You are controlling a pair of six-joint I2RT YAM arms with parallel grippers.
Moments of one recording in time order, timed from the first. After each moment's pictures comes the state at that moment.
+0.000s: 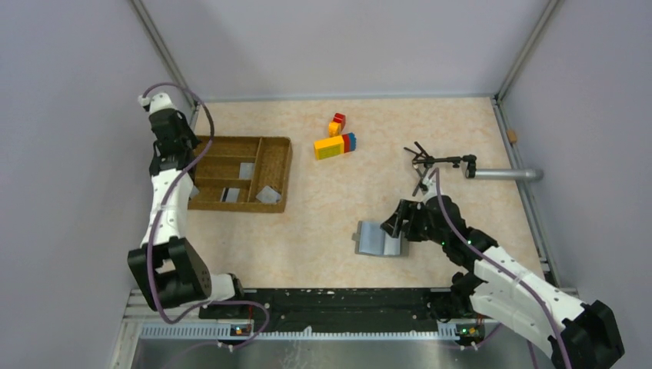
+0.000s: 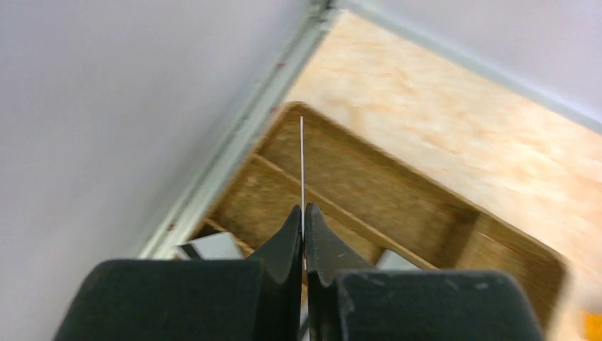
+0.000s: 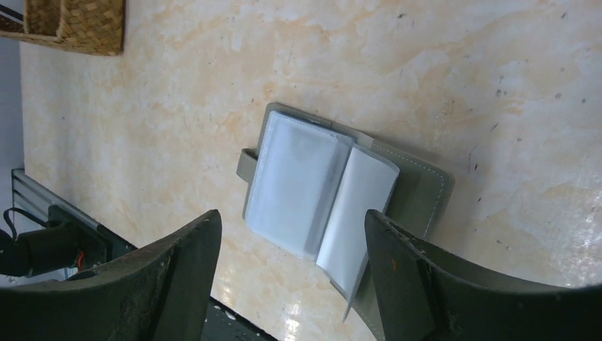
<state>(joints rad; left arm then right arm) 0.28 1.39 1.17 -0.17 -0.21 -0.16 0.59 0.77 0.37 -0.22 -0.08 0.70</state>
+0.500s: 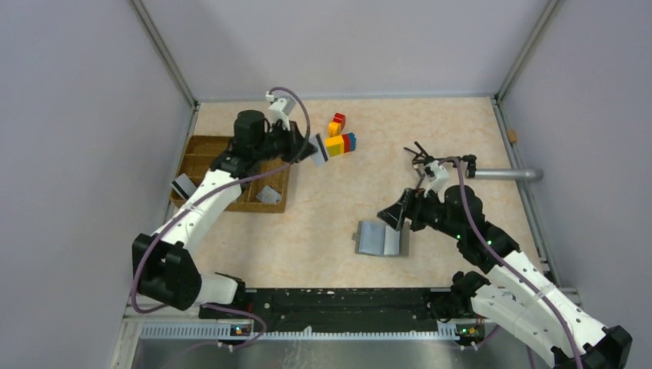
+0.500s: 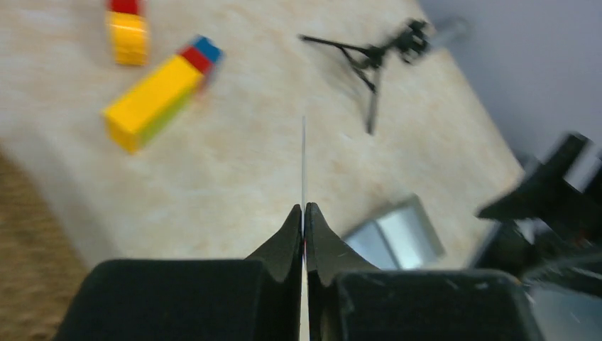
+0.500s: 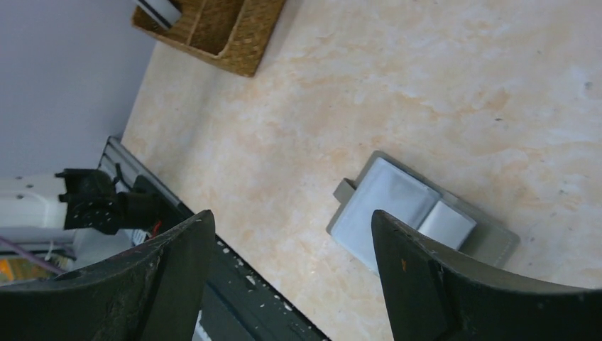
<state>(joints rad) -0.30 1.34 1.14 -0.17 0.44 -0.29 0.58 0.65 0.57 -0.32 -0.19 0.58</state>
